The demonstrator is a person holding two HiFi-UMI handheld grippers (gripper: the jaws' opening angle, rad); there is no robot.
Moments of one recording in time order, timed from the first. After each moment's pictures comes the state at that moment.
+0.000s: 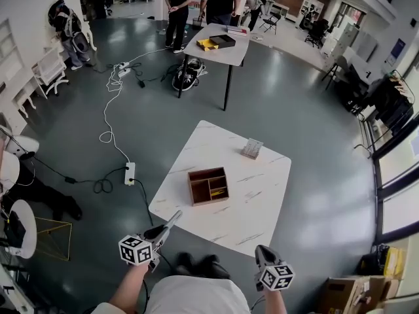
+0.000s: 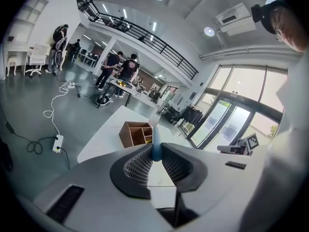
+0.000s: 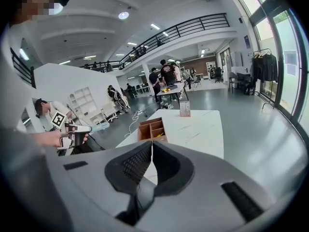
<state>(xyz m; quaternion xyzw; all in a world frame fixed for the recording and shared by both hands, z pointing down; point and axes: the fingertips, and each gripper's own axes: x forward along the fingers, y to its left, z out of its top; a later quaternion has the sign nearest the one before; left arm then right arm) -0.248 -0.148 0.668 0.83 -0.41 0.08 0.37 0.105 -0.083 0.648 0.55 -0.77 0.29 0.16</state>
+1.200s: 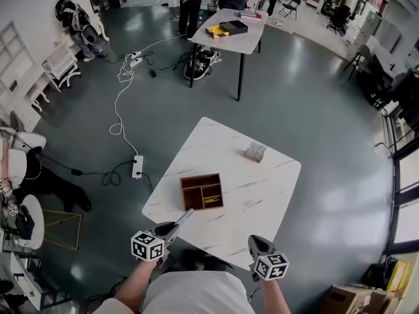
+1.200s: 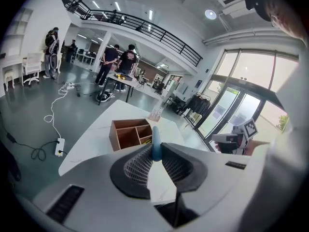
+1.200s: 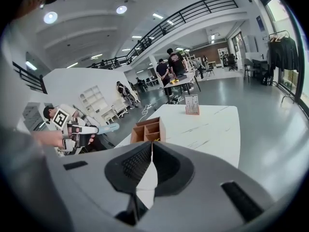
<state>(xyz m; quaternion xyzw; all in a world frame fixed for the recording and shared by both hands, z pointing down) -0.139 -0.229 0.699 0.82 -0.42 0.16 0.36 0.146 -0.212 0.698 0.46 -0.80 0.33 0.17</state>
